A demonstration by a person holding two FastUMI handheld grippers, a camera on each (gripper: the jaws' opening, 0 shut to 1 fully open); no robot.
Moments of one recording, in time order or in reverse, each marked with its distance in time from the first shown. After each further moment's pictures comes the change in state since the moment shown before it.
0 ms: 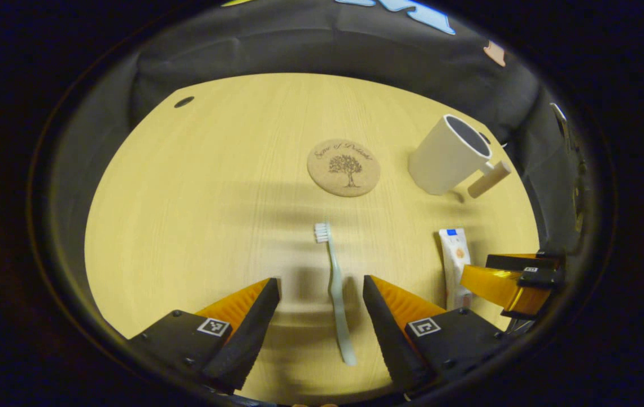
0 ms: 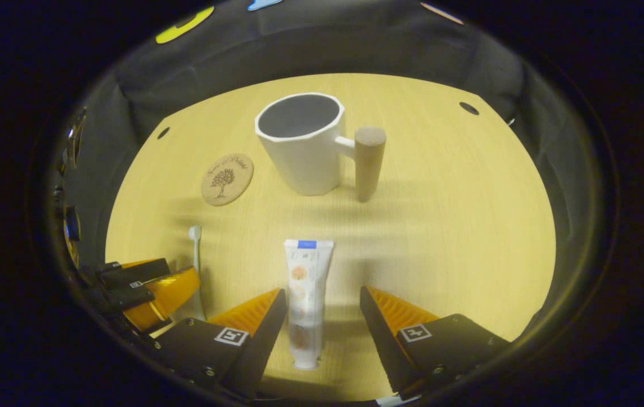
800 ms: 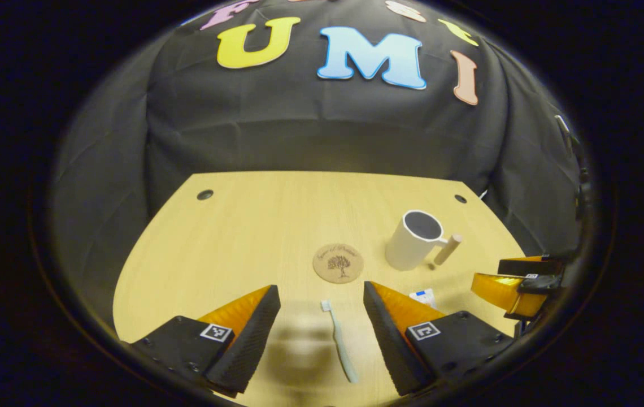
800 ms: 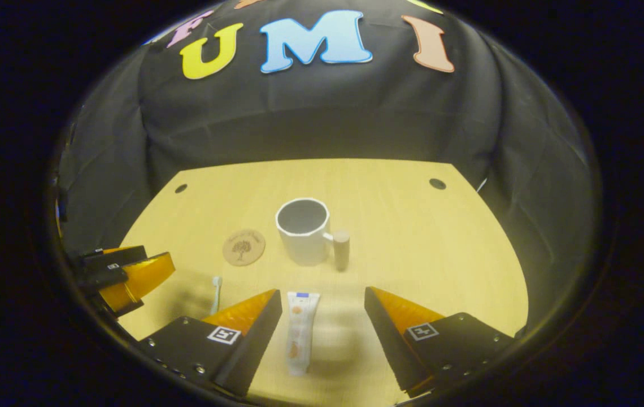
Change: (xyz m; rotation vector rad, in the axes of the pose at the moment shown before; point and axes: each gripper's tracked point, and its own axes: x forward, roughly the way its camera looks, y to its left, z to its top) left arm -0.100 -0.006 0.079 0.086 -0.428 -0.012; right arm -0.085 -0.007 0.048 -0.038 -0.399 -0.048
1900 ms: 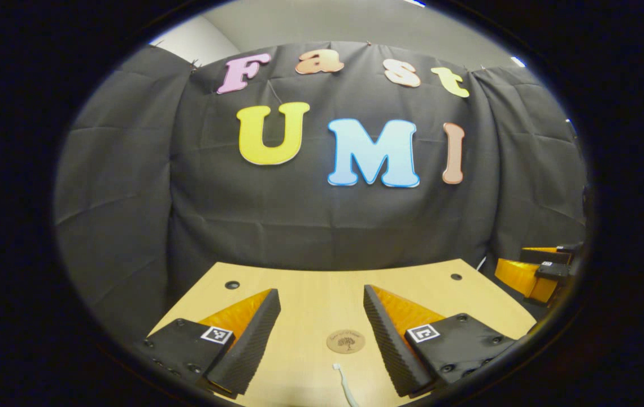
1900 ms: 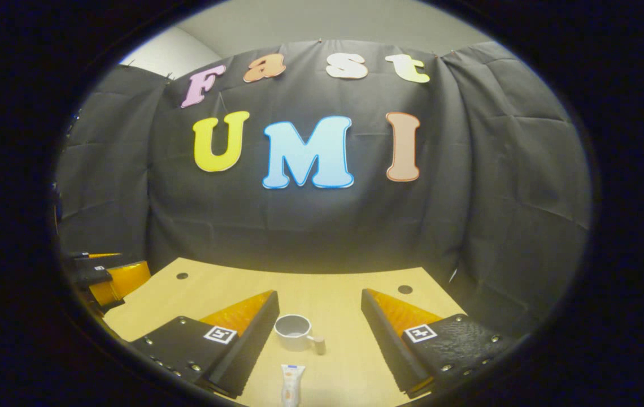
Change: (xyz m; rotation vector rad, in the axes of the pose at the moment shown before) left arm -0.143 -0.001 0.154 0.044 -0.503 0.042; right arm -0.133 -0.010 0.139 -0.032 -0.567 -0.078
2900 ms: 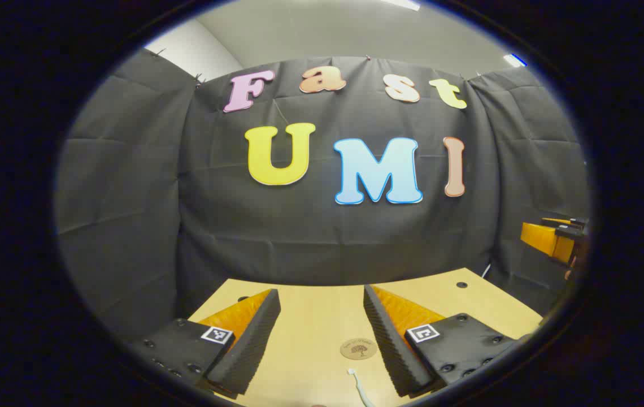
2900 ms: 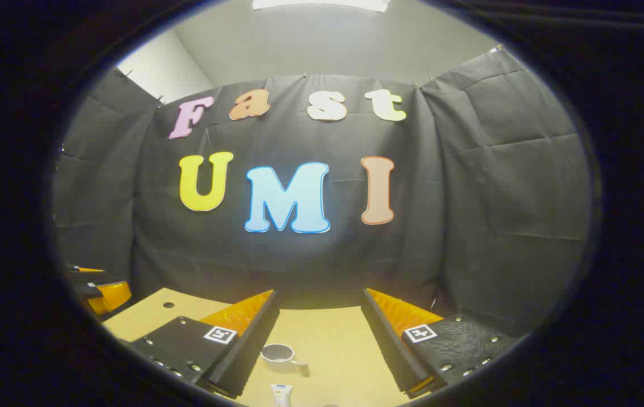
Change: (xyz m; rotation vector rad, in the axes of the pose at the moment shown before) left arm -0.034 0.026 0.037 0.025 -0.122 0.025; right arm -0.040 -0.029 0.074 0.000 -0.219 -0.099
